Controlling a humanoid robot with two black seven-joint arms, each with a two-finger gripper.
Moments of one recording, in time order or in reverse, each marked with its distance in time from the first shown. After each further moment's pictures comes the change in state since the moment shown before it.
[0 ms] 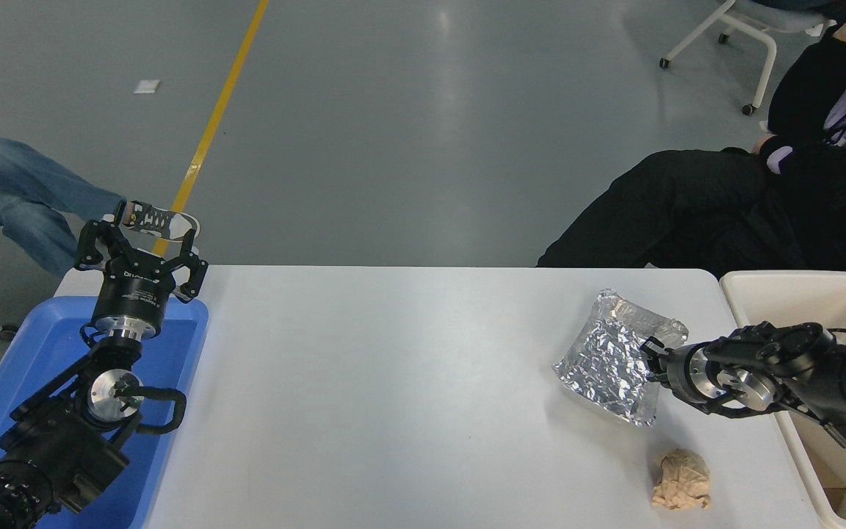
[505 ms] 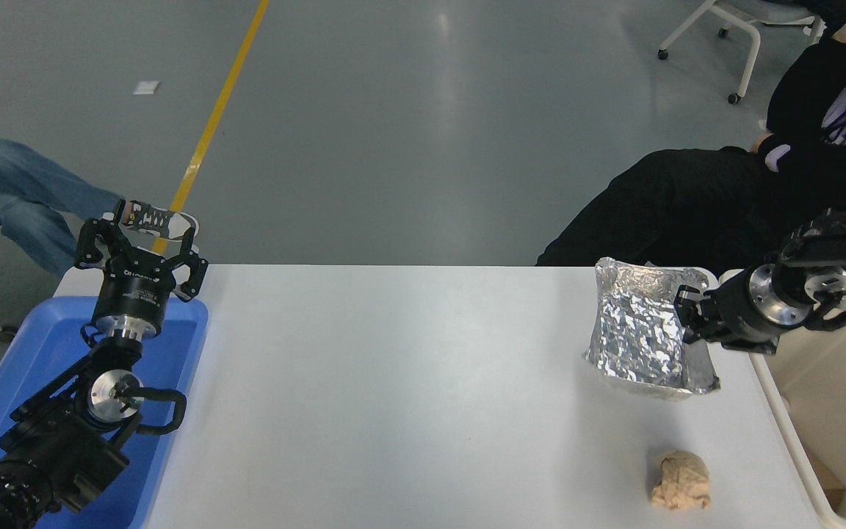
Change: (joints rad) left arm 0.000 0.000 0.001 0.000 0.000 0.000 0.001; right arm 0.623 -0.126 -0.255 0.378 -0.098 0.311 0.004
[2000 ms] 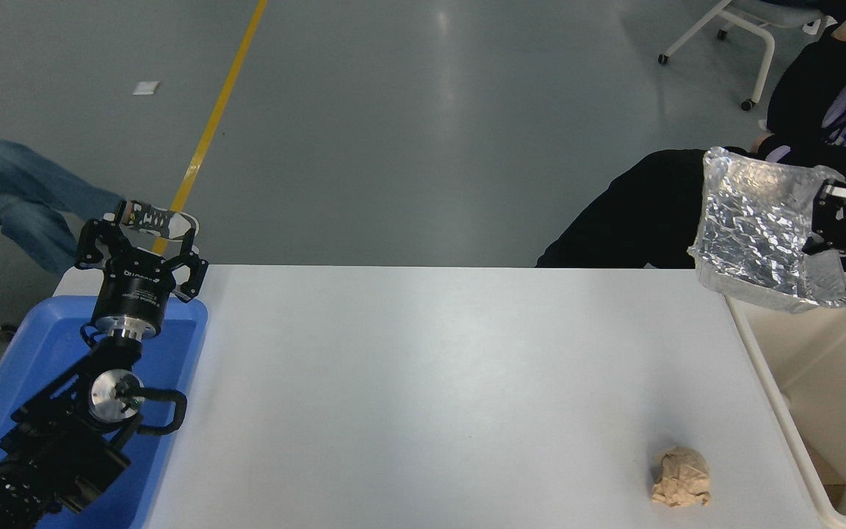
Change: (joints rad) left arm 0.000 0.000 0.000 0.000 0.000 0.000 0.000; right arm -0.060 -0.234 -0.109 -0.244 0.094 -0.019 -0.002
